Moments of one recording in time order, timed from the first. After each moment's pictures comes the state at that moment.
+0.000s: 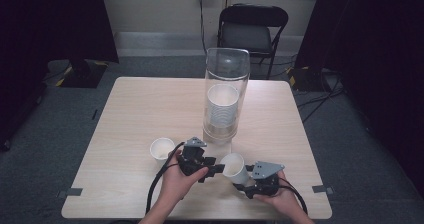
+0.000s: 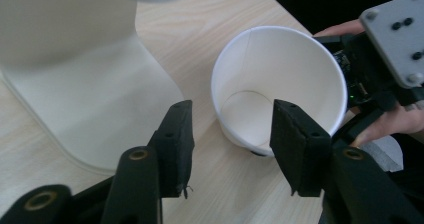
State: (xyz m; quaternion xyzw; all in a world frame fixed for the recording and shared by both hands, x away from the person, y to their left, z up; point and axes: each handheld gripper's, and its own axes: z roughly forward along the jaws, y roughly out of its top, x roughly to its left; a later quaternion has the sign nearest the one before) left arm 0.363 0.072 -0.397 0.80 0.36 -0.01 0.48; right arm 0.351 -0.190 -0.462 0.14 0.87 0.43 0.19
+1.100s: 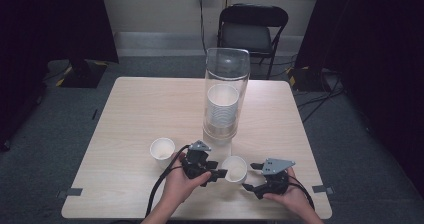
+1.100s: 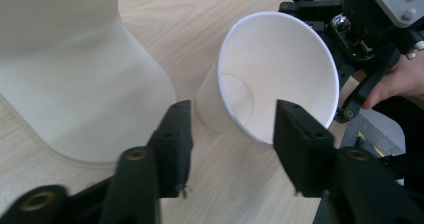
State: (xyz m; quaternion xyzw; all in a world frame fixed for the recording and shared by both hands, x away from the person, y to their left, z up) left arm 0.358 0.066 -0.398 0.81 0.34 0.00 0.47; right arm 0.355 -0.219 -0.459 0.19 0.86 0.44 0.17
